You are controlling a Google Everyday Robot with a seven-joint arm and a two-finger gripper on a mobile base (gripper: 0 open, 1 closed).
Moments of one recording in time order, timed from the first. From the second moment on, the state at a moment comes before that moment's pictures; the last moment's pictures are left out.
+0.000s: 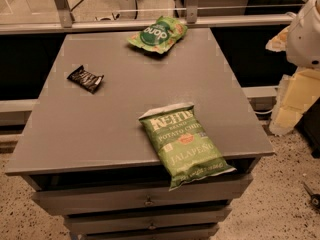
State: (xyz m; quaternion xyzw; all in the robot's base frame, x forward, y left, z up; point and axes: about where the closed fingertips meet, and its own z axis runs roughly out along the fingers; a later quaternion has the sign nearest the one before) arm 0.438 -0.217 0.976 -0.60 0.78 -0.03 0.16
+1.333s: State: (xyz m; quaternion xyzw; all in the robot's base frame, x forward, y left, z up) arm 0.440 -0.123 0.898 -0.52 0.82 0.15 0.18
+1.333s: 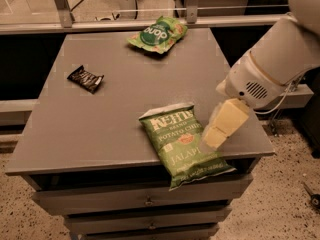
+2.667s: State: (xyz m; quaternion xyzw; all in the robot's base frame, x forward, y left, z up) arm 0.445 -0.083 0.837 -0.48 0.83 0.21 0.20
